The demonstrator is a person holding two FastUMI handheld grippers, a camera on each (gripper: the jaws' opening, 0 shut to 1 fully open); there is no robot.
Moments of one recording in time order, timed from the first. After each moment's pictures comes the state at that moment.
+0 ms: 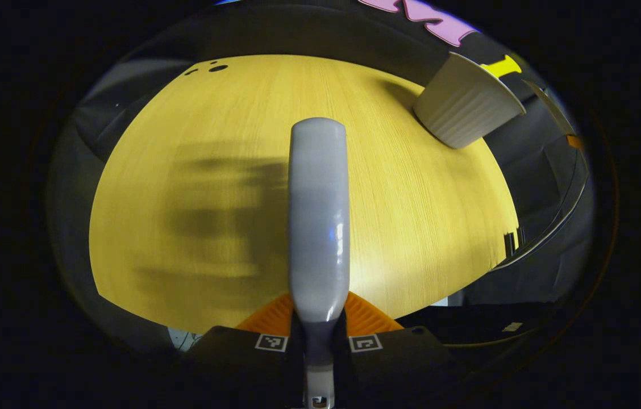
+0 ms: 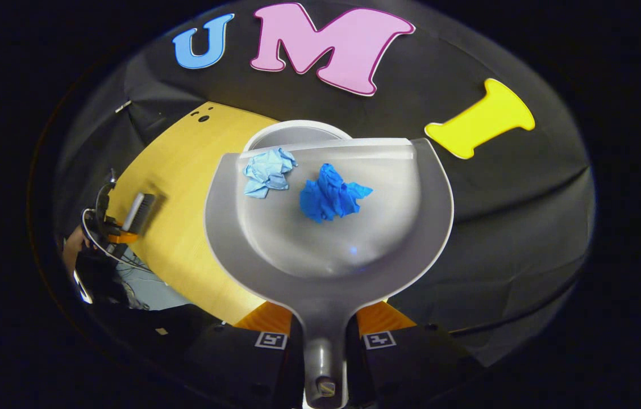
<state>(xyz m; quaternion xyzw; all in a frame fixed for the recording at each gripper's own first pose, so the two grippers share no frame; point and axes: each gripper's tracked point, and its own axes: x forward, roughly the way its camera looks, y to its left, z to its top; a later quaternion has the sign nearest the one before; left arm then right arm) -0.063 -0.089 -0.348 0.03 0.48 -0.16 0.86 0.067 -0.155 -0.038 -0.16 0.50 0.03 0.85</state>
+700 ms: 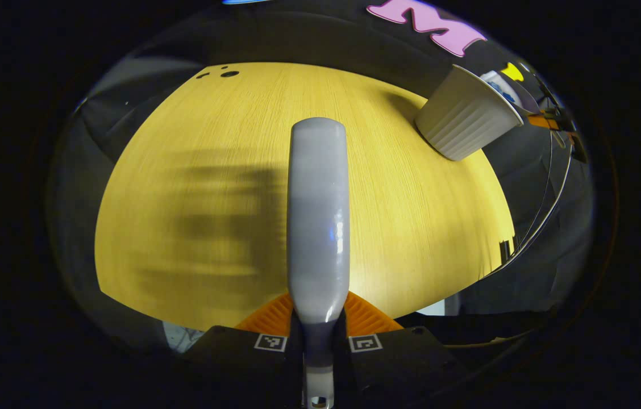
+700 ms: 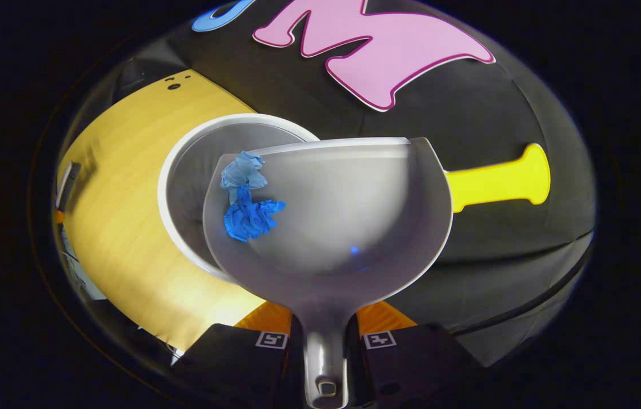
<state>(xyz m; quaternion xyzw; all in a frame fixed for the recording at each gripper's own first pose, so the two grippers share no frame) -0.052 -0.085 -0.350 0.05 0.46 -0.18 0.87 0.177 -0.174 -0.087 -0.35 0.45 -0.03 0.82</state>
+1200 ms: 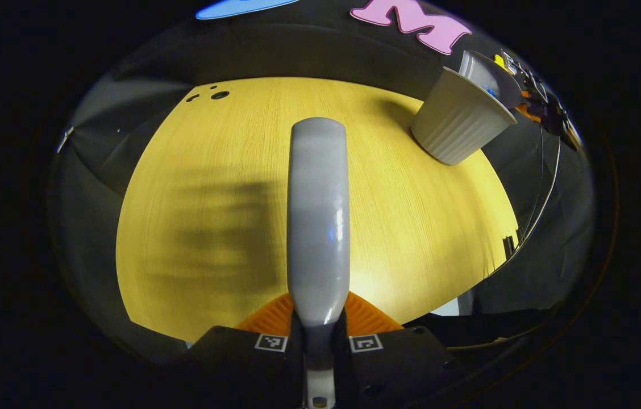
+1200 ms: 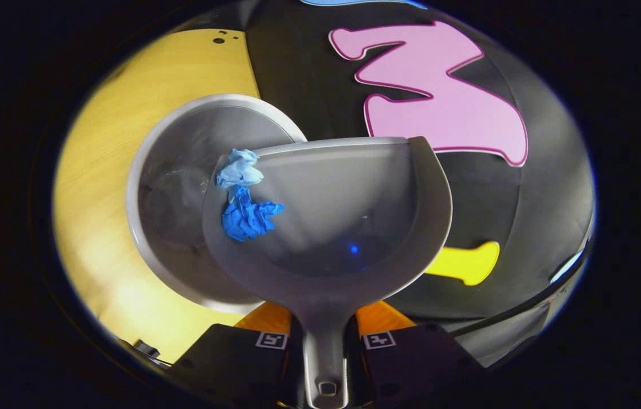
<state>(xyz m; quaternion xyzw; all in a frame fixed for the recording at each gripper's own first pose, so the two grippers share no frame) -0.047 -0.082 -0.359 0.06 0.45 -0.19 0.87 0.207 -0.178 -0.064 -0.58 0.35 -0.05 0.74</state>
